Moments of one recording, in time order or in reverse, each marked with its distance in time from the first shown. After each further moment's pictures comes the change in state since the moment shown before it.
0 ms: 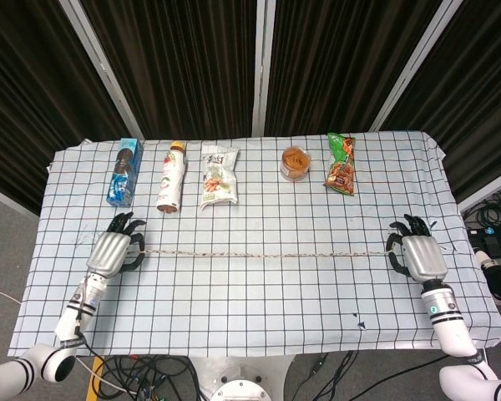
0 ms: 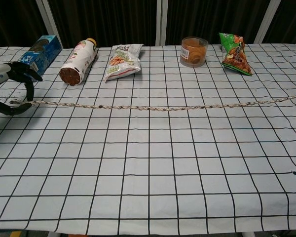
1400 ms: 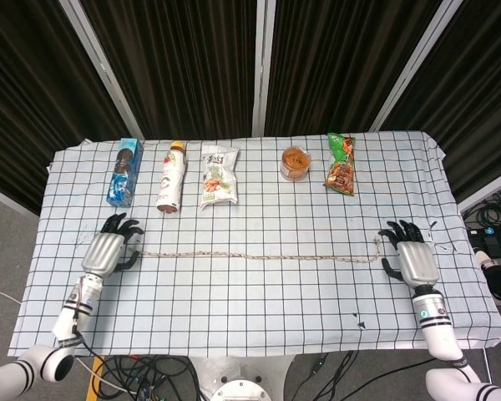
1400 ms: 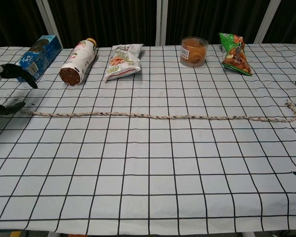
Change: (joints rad) left arm 0.034 0.005 -0.037 0.023 0.002 0.000 -0.049; right arm -0.050 -0.083 0.033 0.057 -0.026 0.045 0.024
